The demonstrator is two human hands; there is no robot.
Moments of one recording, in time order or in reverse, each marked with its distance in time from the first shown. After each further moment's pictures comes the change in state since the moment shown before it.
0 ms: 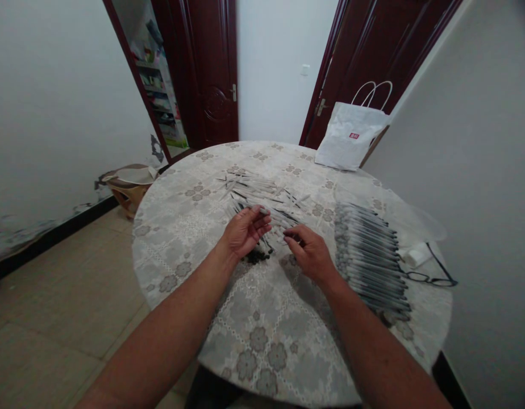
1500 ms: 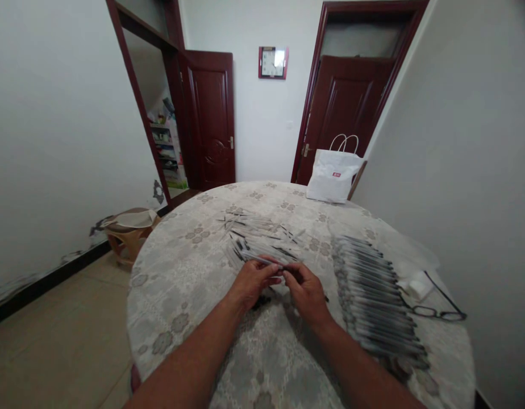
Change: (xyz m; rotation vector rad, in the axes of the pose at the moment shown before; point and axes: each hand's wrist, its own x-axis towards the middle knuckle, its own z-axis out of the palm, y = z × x) left_hand -0.006 -0.021 0.000 0.321 -0.100 -0.052; right_hand 0.001 0.011 0.034 0.319 0.245 0.180
